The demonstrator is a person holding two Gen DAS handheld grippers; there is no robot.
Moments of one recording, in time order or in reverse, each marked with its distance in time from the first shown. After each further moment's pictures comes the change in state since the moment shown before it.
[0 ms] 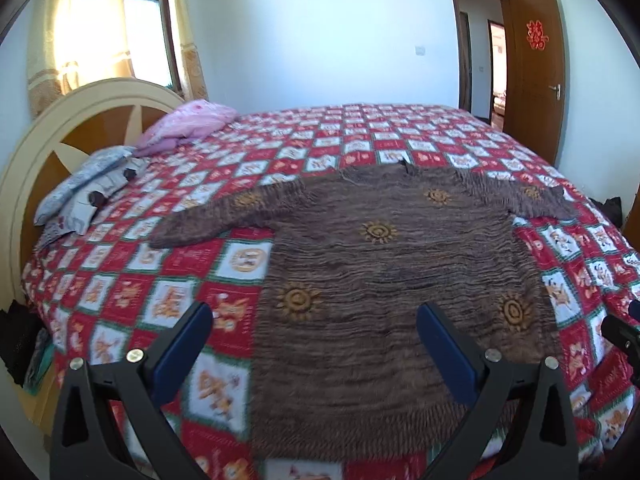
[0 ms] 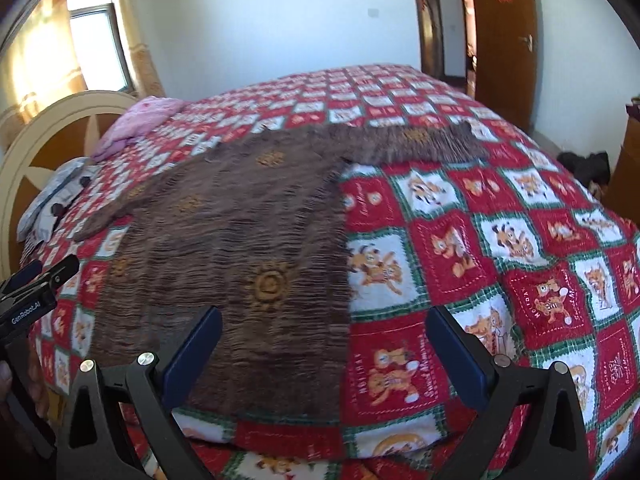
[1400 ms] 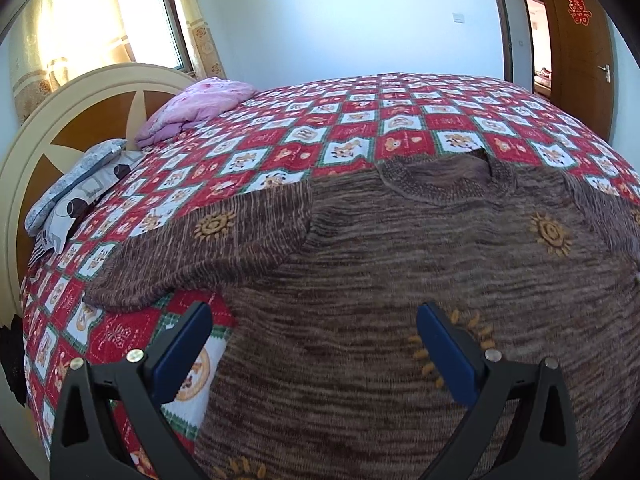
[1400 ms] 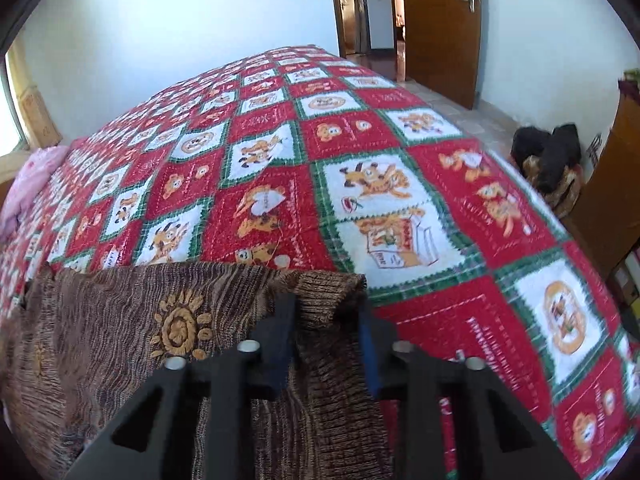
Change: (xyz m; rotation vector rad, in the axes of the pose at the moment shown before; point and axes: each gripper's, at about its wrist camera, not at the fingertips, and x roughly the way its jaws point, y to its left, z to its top) left arm 0.186 -0.023 0.084 -0.020 0.075 0.164; right arm 0.236 -0.183 0.237 0.150 0.042 -0.197
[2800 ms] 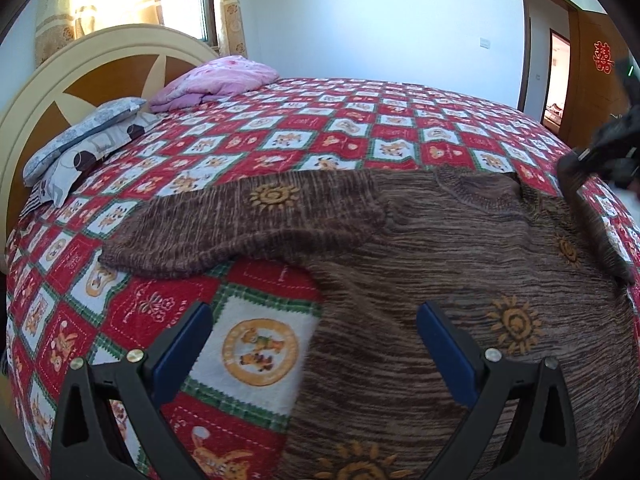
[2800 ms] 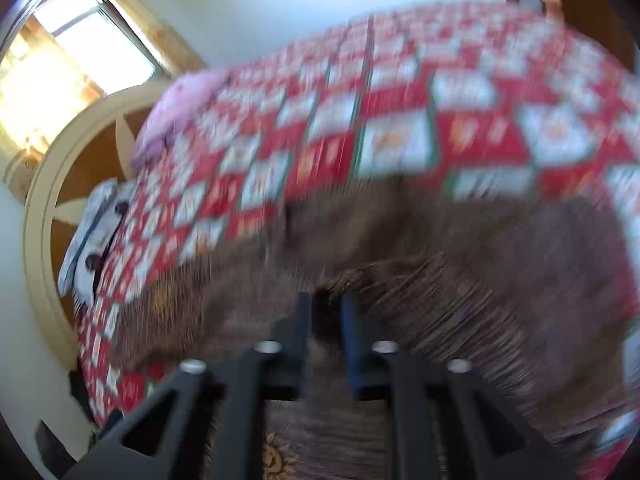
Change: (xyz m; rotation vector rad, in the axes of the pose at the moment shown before) left arm 0.003 0.084 -0.024 -0.139 0.017 -0.068; right arm -0.027 0.375 -0.066 -0.138 0.255 0.536
